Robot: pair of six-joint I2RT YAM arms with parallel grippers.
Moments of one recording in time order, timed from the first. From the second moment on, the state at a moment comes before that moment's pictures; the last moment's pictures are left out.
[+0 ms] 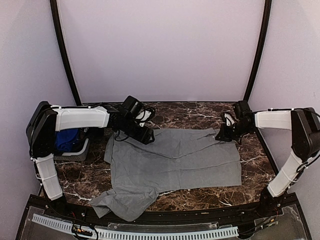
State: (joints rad) left arm -0.70 1.88 1.38 -0.45 0.10 -0.12; right arm 0.21 1.63 0.98 -0.39 -0.40 0.26
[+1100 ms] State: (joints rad) left arm -0.92 2.13 1.65 -0.48 0.06 0.06; right arm 0.17 1.79 1.10 -0.44 -0.33 0.23
